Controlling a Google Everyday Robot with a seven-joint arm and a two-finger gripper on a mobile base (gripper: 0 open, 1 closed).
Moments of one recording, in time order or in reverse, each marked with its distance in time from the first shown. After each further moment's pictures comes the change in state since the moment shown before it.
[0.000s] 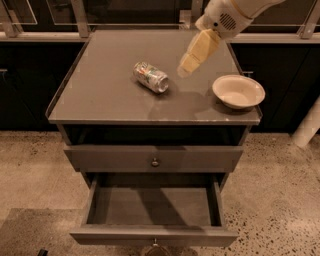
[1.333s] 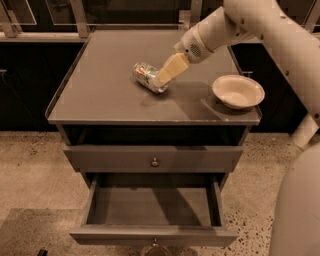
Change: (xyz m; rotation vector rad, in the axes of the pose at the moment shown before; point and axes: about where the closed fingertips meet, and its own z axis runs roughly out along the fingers) arm 0.002 -0.044 0.117 -0.059 -0.160 0.106
